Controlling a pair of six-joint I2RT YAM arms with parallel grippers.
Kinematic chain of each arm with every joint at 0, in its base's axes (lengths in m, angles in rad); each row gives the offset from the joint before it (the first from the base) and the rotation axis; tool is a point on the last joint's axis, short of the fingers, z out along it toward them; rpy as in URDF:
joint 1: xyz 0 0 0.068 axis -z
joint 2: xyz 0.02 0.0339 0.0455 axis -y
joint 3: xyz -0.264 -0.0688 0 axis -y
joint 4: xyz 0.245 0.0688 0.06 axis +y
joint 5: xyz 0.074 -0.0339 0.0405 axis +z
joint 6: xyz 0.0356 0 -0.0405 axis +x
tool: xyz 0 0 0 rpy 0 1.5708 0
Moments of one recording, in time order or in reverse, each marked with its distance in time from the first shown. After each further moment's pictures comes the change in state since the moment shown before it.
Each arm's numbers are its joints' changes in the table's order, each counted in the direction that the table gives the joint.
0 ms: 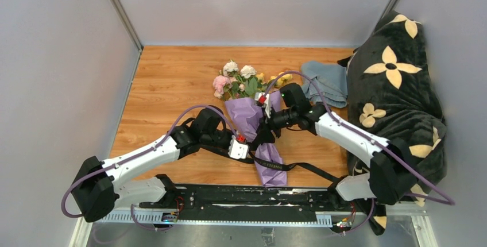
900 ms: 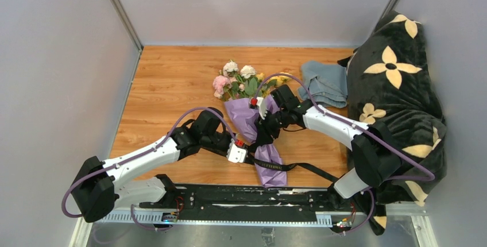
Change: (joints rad) left arm 0.000 0.008 -0.038 0.009 -0.035 0.066; right arm 0.001 -0.151 0.070 0.127 -0.121 0.011
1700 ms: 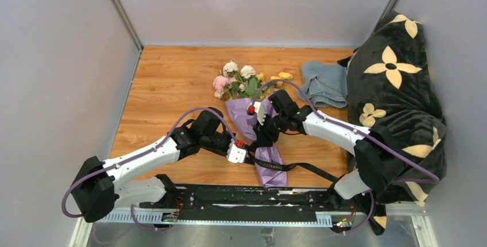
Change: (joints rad) left arm 0.000 0.000 0.000 0.002 0.000 0.012; right arm -0.055 0.045 -0.062 -0.068 -0.098 -0.073
